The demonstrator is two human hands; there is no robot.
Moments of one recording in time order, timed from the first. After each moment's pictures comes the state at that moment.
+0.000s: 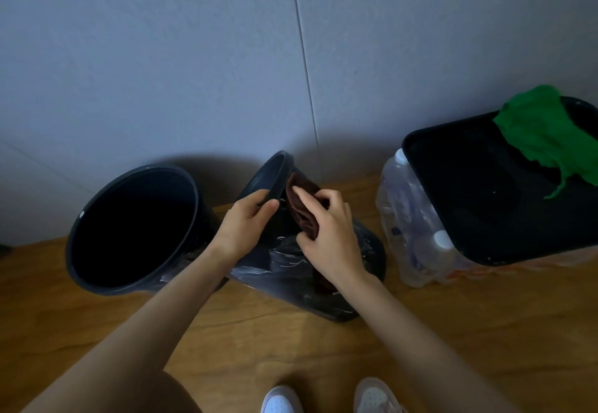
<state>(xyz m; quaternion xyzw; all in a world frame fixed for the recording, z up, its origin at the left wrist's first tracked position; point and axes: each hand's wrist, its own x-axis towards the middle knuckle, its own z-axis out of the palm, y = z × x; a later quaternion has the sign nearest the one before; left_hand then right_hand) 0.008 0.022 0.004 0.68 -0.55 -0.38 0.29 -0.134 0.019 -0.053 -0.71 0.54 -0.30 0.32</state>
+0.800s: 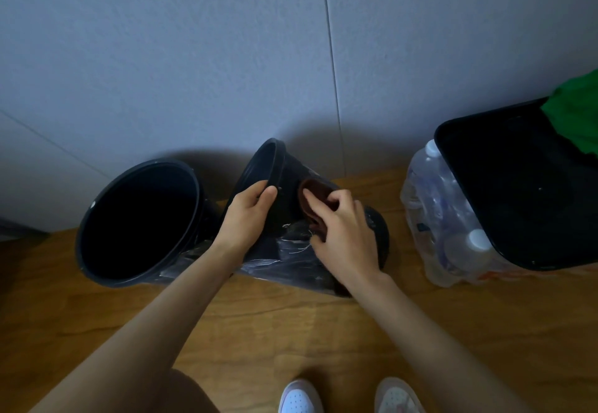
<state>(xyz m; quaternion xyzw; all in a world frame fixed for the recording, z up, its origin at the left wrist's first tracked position) 0.024 0.023 0.005 0.73 -0.46 -0.39 0.33 -0.118 0.021 -0.055 -0.76 0.55 -0.22 0.27</state>
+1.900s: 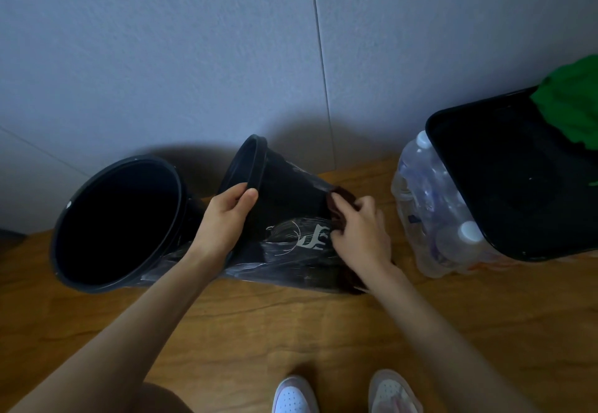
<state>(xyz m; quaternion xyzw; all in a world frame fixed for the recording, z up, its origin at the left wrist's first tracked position) 0.036 0.029 0.000 0.72 -0.44 -0.41 0.35 -0.142 0.006 -0.085 -0.66 0.66 -0.15 0.33</state>
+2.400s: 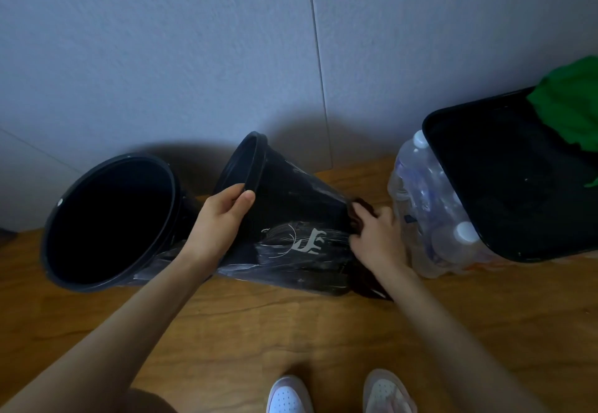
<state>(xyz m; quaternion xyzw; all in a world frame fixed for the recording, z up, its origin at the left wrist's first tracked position) 0.037 0.031 -0.001 0.71 -0.46 -0.40 0.33 -0.168 0.002 -0.103 -0.63 0.69 -0.08 0.35</state>
